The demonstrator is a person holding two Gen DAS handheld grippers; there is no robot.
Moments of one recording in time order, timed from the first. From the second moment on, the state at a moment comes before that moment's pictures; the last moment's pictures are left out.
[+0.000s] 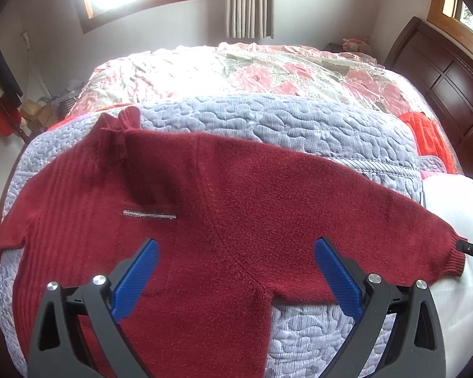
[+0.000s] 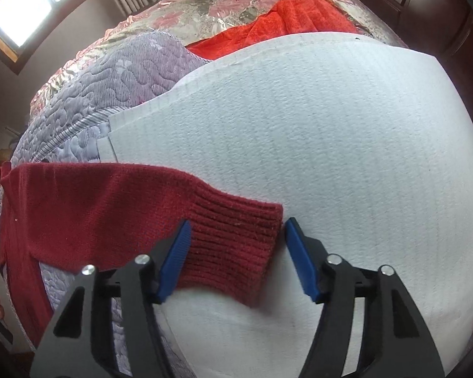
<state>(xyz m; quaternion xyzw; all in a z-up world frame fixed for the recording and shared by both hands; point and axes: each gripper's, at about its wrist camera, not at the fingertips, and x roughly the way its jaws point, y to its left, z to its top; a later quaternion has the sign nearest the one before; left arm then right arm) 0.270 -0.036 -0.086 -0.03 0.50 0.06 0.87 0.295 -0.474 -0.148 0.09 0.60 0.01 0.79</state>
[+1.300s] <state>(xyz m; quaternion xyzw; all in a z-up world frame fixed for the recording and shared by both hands) 0.210 0.204 -0.110 -0.08 0.52 0.16 0.84 0.299 -0.020 -0.094 0.02 0.56 0.33 0.76</state>
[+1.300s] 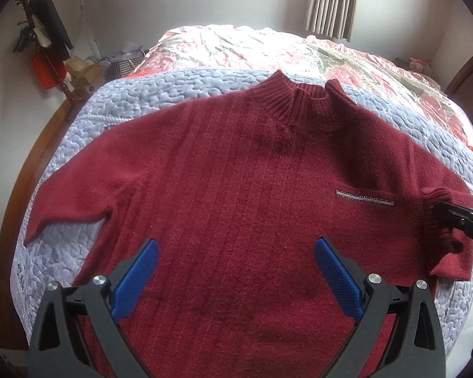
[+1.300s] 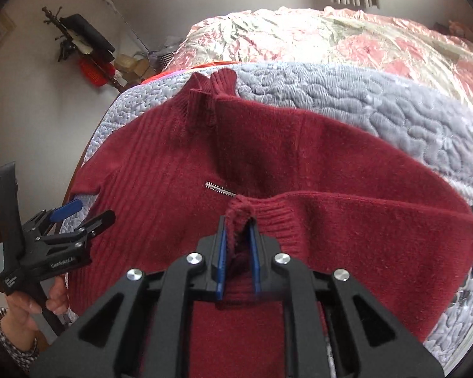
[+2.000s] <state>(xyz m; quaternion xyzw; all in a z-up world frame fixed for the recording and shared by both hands) 0.287 0.061 -0.173 -0.14 0.60 0.01 0.79 0.255 -0.198 -0.098 0.04 0.56 0.21 0.80</state>
